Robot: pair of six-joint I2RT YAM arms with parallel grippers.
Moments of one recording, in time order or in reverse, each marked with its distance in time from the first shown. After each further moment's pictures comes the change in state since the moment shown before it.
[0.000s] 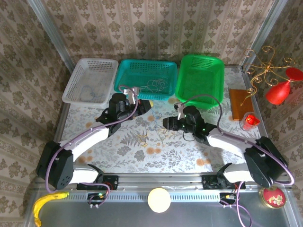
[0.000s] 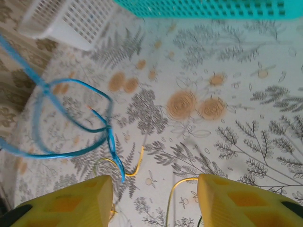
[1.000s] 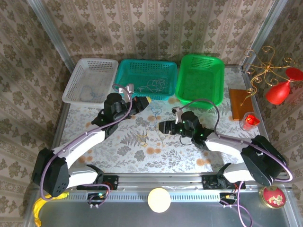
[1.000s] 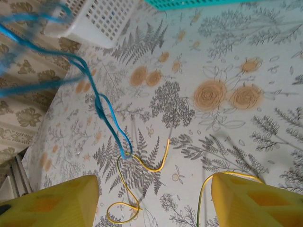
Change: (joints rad) left arm 0.000 -0.092 0.000 0.017 -0.047 -0.115; right arm 0.080 0.065 -0.084 0.205 -0.003 0.105
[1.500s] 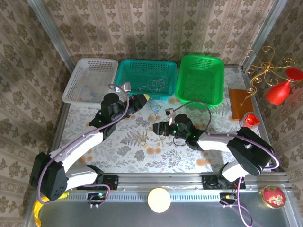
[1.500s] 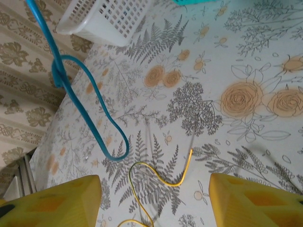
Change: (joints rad) left arm 0.000 -0.042 0.000 0.015 -0.038 -0.047; right arm 0.058 0.145 0.021 0.187 0.033 0.037
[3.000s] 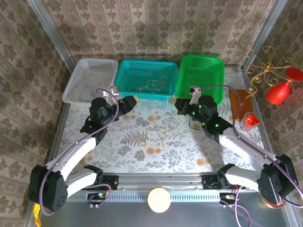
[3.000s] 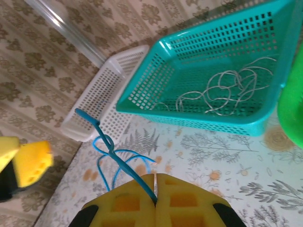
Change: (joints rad) left arm 0.162 -0.114 -0.134 -0.002 0.080 0.095; right arm -0.247 -0.381 0.192 -0.417 0.039 -0.066
